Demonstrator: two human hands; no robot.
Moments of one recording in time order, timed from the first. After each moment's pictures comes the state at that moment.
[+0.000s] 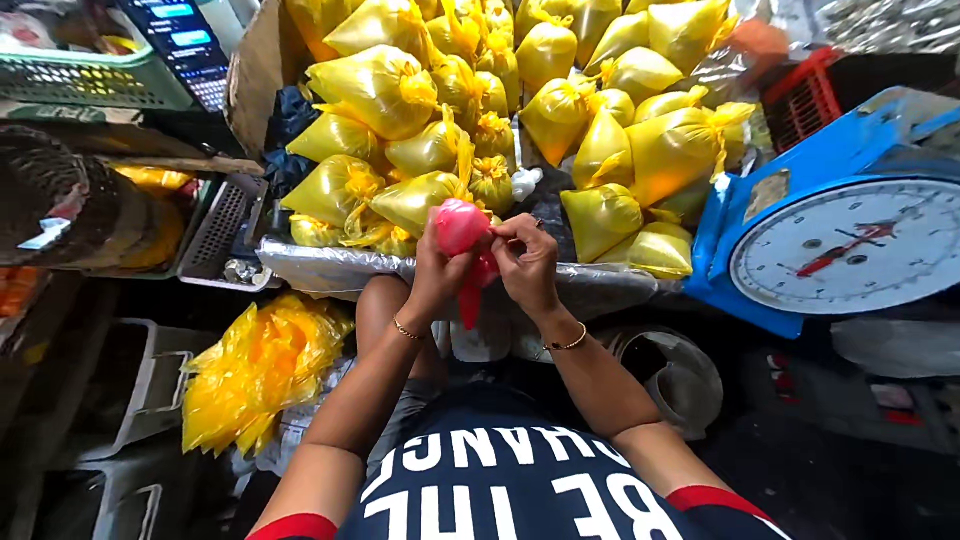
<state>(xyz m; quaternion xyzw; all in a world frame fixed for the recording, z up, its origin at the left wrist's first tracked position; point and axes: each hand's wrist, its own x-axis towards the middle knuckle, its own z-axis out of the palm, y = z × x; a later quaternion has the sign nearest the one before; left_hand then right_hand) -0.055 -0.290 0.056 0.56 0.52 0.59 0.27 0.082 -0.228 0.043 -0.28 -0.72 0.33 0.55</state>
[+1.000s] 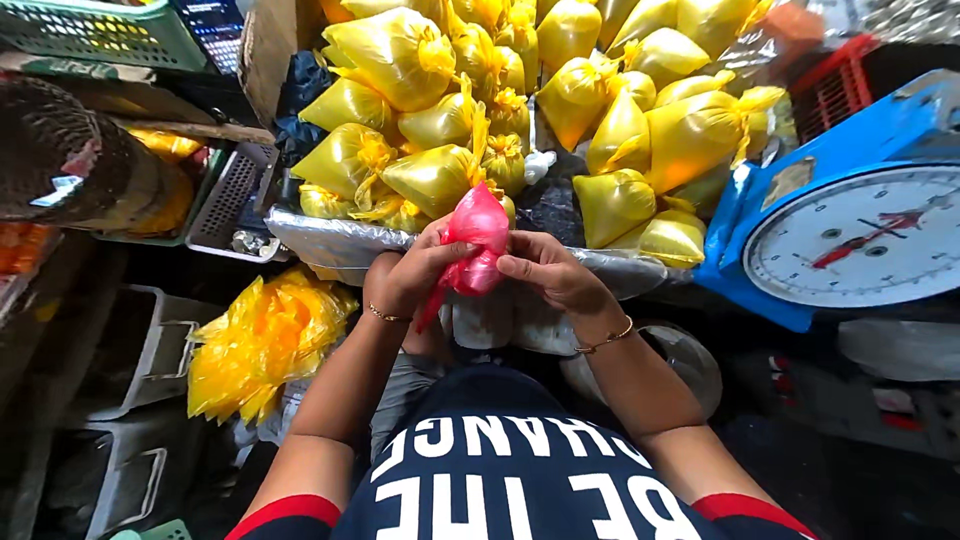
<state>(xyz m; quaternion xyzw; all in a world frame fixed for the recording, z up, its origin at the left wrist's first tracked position) -0.074 -0.317 0.075 0.45 0.37 0.57 0.58 0.123 -0.242 0.069 -0.06 -0.61 0.75 0.26</state>
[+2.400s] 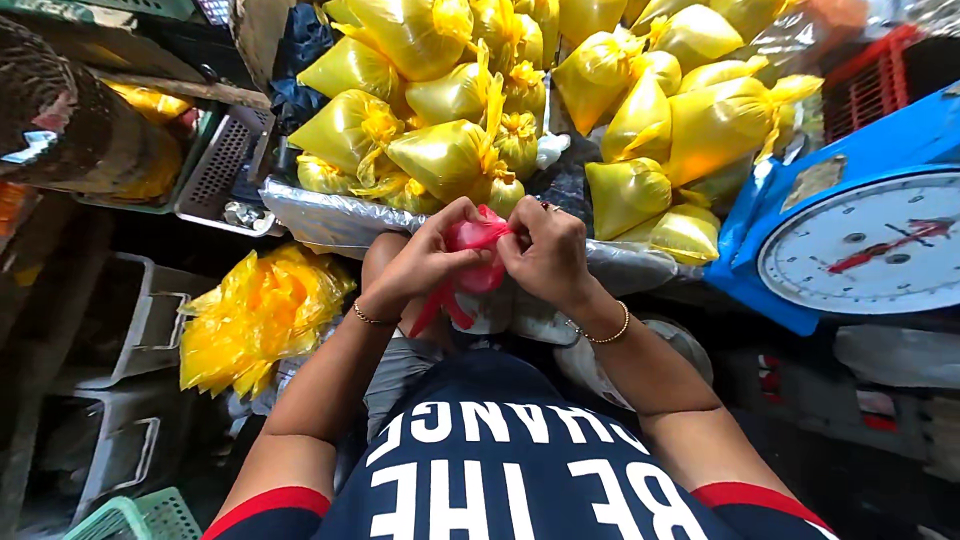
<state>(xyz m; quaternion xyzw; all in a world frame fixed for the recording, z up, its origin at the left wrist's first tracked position) -0.085 -0.329 0.072 0.58 0.44 0.49 0.48 0.099 -0.257 0.077 -0.27 -0.87 0.15 0.38</state>
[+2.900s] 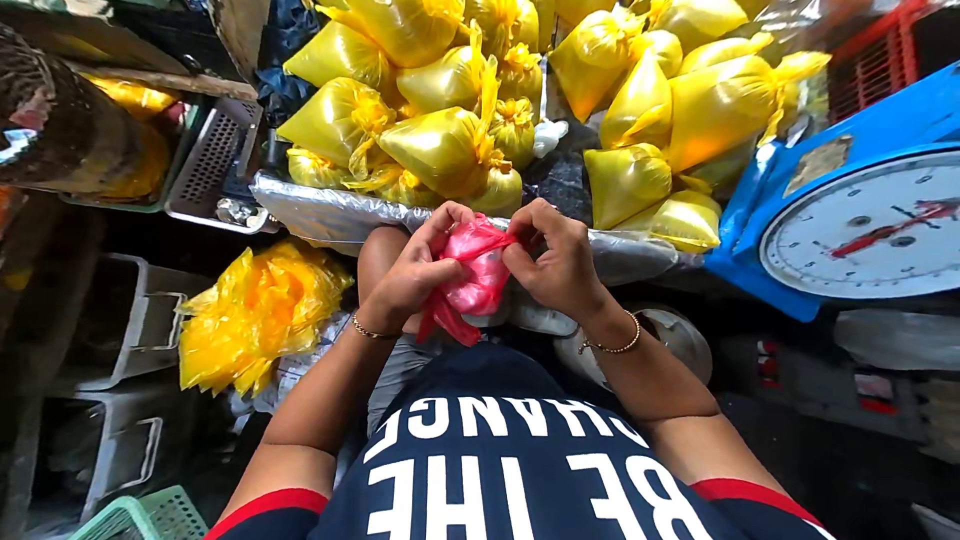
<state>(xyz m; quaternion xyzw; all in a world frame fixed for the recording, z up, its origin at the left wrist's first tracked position) -0.074 -0.357 0.068 0.48 0.38 0.56 0.55 0.115 -0.264 0.076 -0.24 -0.84 0.29 0.39</state>
